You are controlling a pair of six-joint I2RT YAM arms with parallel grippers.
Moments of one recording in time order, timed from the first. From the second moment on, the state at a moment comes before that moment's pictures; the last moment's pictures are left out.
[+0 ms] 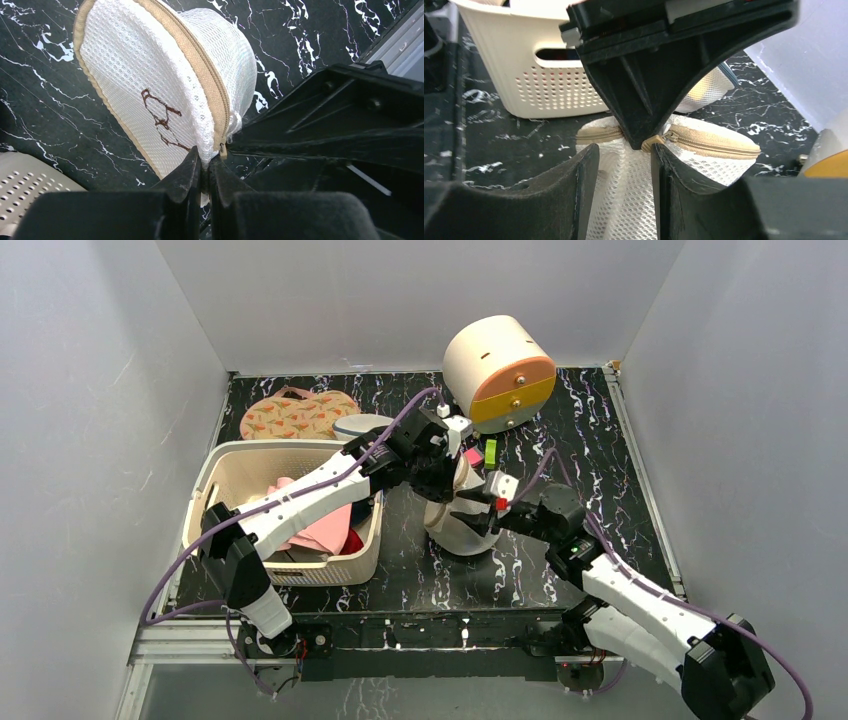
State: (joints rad) left arm -0.89 1.63 1.51 -0.75 0.14 -0.31; right arm 0.55 0.86 0.42 0.41 -0.62 -0.26
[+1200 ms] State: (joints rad) left arm -0.87 1.63 1.50 -0.76 0.21 -0.34; right arm 0.69 0.84 0.30 0.61 -0.30 -0.41
